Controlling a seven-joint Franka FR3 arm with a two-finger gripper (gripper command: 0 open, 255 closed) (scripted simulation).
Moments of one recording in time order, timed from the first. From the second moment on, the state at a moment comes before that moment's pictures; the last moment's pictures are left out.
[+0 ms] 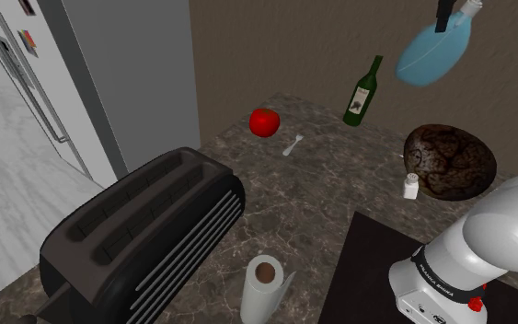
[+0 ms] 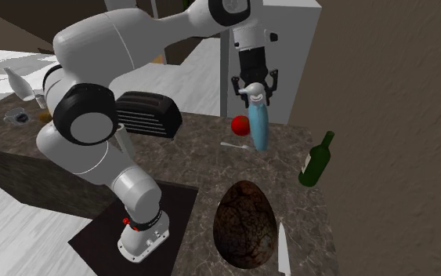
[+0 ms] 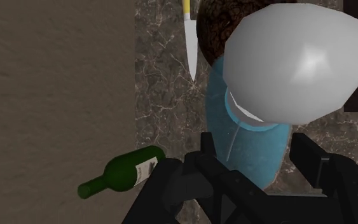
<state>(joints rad) -0.13 -0.30 -0.21 -1.73 -0.46 1.38 -0.73</state>
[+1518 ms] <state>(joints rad) 0.03 -0.43 0.21 -1.79 -0.24 1.11 -0.19</state>
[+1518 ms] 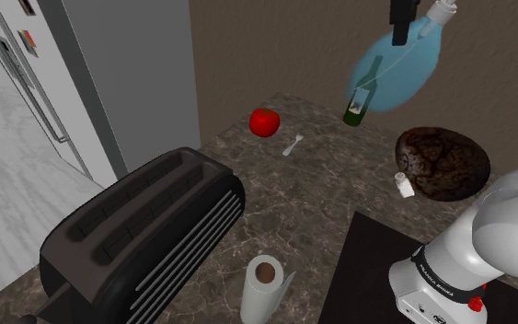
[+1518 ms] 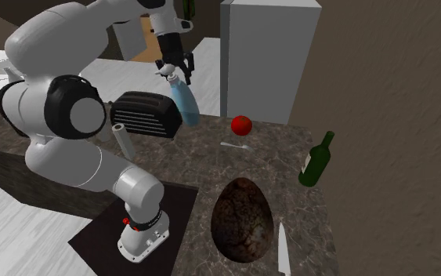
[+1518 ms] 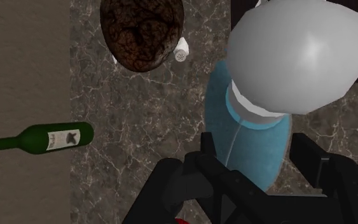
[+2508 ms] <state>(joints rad) 0.12 -0.20 0.52 -1.53 -0.08 0.99 0.26</state>
